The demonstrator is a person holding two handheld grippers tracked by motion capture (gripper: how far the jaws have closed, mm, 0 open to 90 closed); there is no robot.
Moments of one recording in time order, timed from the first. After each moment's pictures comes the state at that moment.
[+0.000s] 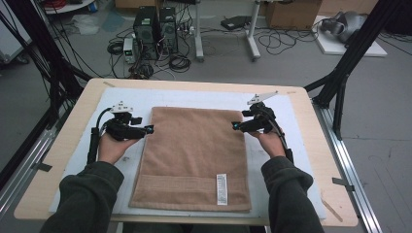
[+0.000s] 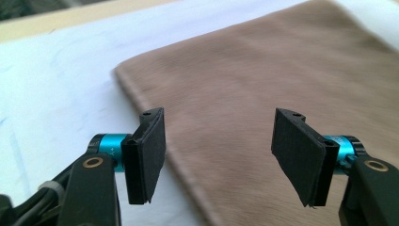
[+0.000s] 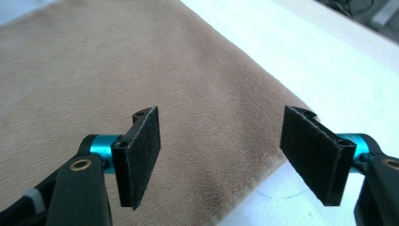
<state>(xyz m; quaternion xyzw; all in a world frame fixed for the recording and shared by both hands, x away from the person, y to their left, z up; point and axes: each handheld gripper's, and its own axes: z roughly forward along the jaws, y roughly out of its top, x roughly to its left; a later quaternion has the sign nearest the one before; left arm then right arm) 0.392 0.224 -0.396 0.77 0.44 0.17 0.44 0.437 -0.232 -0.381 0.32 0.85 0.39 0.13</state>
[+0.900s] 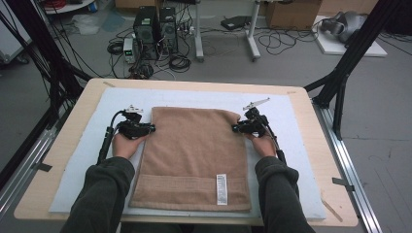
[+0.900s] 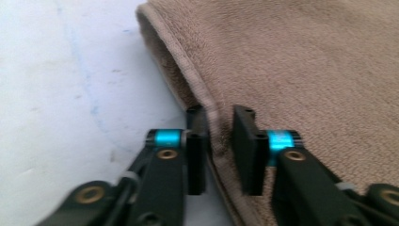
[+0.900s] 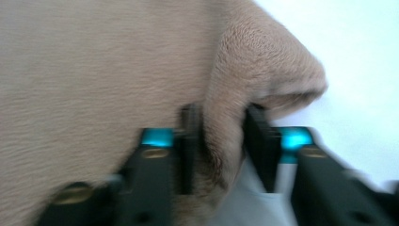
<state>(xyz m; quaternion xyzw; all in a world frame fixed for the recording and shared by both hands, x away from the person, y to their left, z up) 0.427 0.209 -0.445 0.77 0.48 0.15 0.39 0.466 -0.232 -0.441 0.37 0.85 0.37 0.07</state>
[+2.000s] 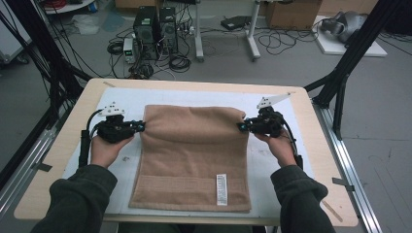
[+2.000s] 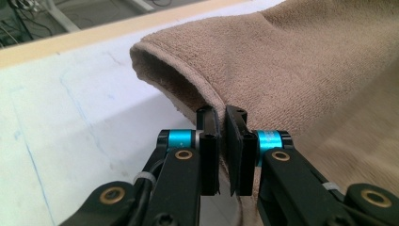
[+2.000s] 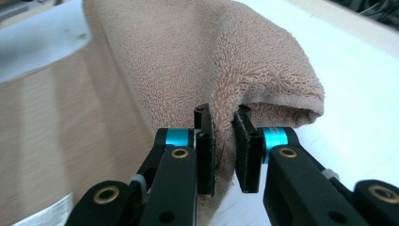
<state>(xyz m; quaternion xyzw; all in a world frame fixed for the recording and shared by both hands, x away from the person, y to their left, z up) 0.359 0.234 -0.379 0.77 0.39 0.16 0.47 0.403 -0.248 -0.359 0.27 0.85 0.45 0.05</state>
